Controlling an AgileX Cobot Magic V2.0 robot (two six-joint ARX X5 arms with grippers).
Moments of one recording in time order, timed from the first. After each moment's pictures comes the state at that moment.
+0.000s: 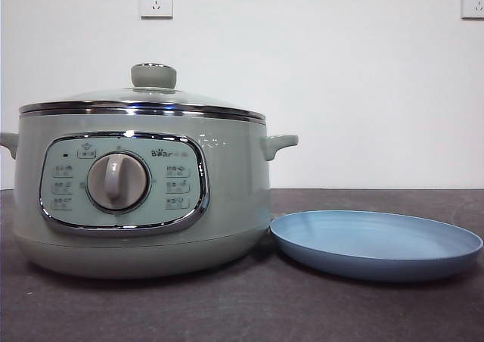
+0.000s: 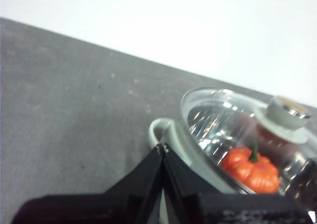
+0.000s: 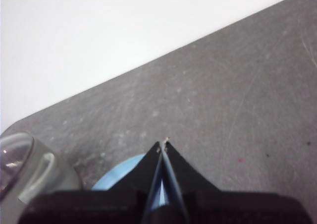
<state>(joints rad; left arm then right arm) 0.08 0.00 0.25 -0.36 0.24 -0.33 0.02 0.15 0.26 -0.25 -0.13 0.40</state>
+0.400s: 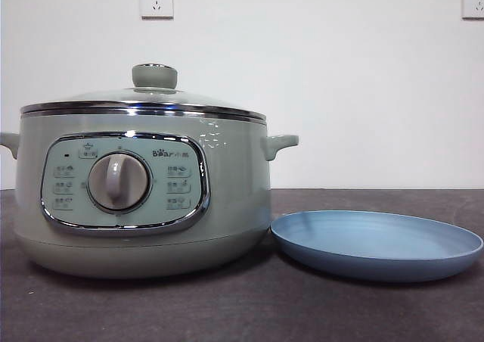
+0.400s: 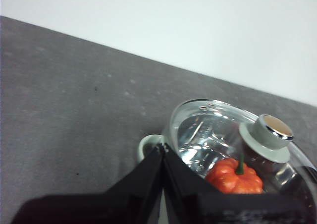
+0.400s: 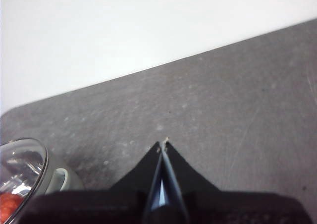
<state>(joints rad) 0.08 0.24 0.44 -0.39 0.26 -0.32 0.02 0.43 0.57 -0.34 -0.16 0.26</state>
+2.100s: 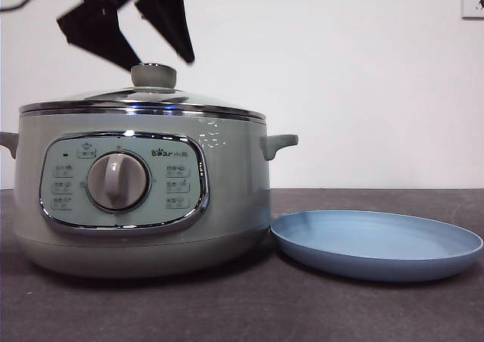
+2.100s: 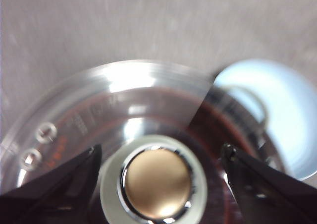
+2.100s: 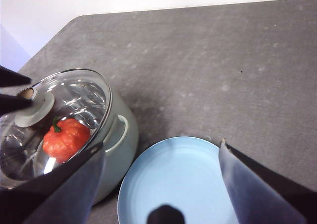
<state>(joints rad) -0.50 1.39 1.22 -0.57 0.11 -0.01 0.03 0.82 0.89 -0.54 -0.49 0.04</state>
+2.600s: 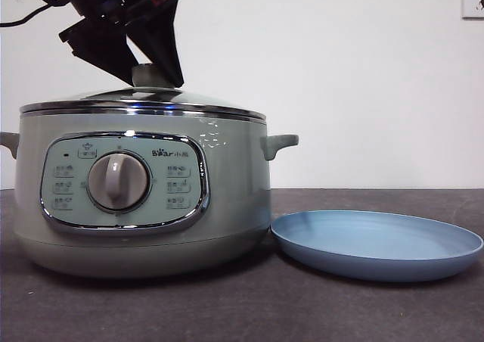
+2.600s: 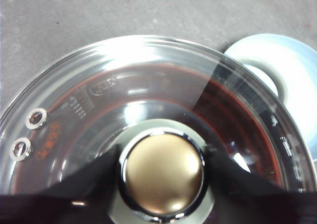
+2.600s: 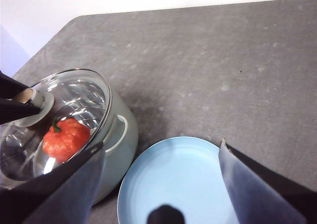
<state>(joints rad) -0.51 1.42 1.22 -0.60 0.11 0.04 0.03 0.82 0.89 -0.54 -0.49 0.04</state>
